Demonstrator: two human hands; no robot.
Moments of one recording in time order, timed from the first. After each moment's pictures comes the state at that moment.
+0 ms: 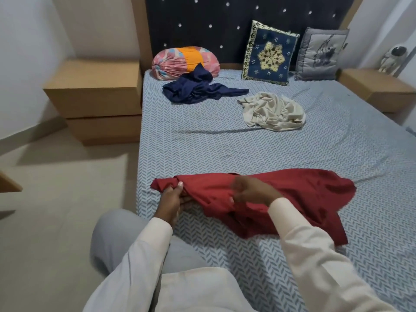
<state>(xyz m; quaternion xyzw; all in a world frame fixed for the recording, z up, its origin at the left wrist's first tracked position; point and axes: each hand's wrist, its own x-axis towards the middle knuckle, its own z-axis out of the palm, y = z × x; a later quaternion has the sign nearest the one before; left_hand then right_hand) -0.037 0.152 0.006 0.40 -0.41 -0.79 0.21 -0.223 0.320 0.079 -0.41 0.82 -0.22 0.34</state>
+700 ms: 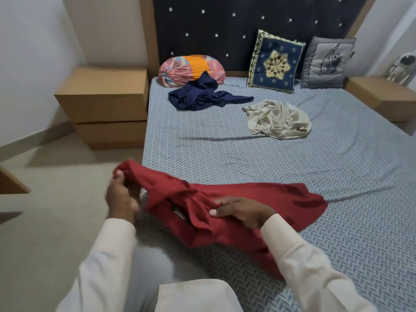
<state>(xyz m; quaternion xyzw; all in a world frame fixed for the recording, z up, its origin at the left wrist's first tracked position) 0.018 0.069 0.059 0.40 -0.21 -0.75 0.48 -0.171 0.310 0.090 -0.31 0.57 -0.39 0.65</state>
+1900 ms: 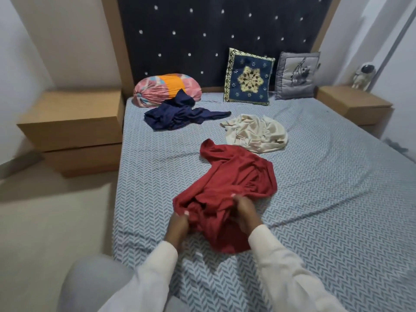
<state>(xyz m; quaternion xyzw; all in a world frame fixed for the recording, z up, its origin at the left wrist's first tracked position) -0.130 0.157 -0.028 0.44 -0.48 -0.75 0.13 -0.274 0.293 0.030 0.09 0.64 -0.67 0.36</state>
